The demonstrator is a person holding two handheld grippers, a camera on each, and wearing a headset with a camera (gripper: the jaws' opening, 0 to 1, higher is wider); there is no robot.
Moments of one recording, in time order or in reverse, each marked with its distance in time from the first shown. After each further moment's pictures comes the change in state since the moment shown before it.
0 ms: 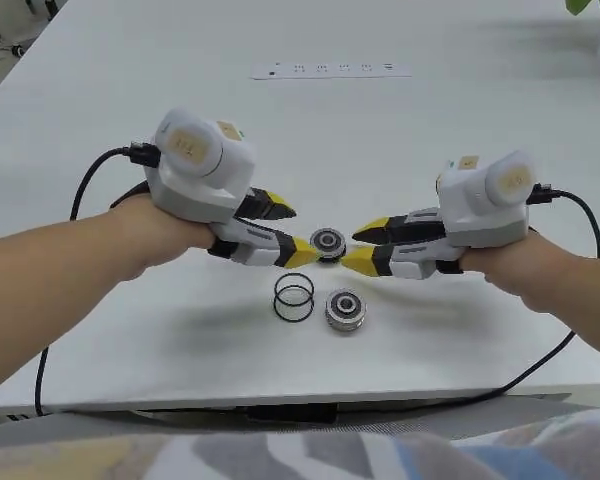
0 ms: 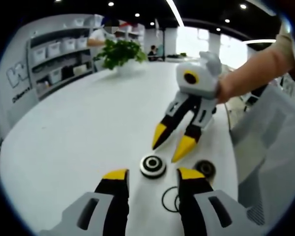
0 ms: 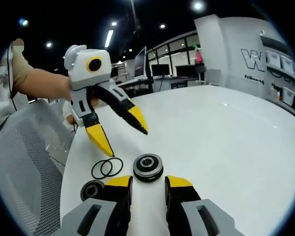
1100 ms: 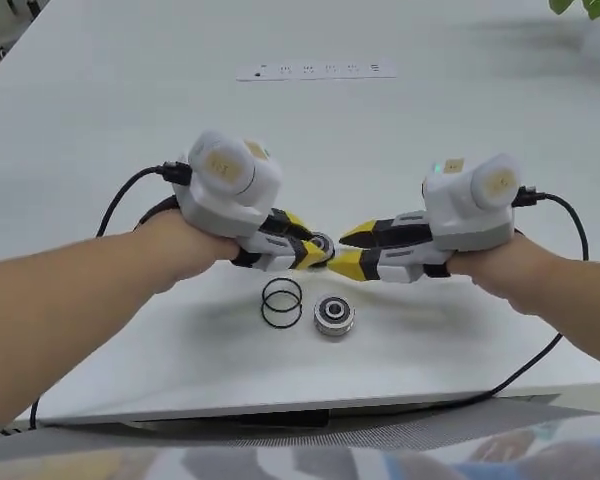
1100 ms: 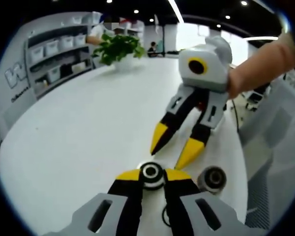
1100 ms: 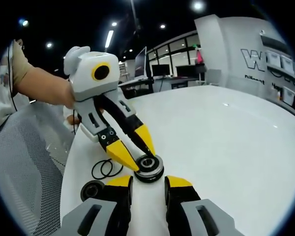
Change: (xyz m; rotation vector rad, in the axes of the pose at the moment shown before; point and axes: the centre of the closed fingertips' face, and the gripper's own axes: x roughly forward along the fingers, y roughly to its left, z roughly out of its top) left arm 0.032 -0.003 -0.003 0.010 0.030 0.007; right arm 0.000 0.000 0.000 0.001 -0.003 0.005
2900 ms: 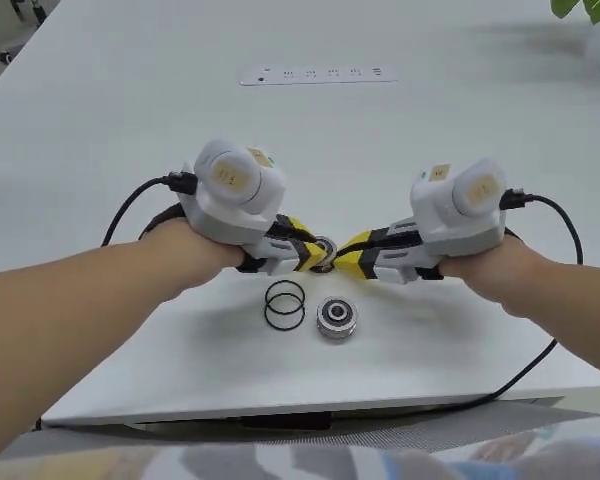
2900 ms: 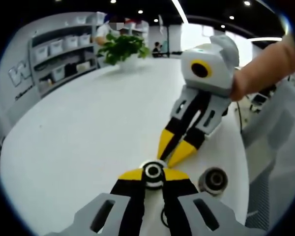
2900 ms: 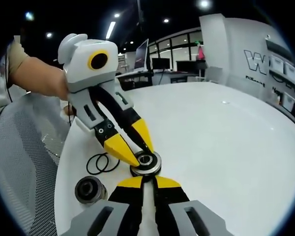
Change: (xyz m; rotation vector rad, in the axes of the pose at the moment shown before) left arm -0.001 0.002 0.000 -0.019 -0.004 0.042; right arm 0.007 -0.002 -0.007 -0.040 0.069 -0.037
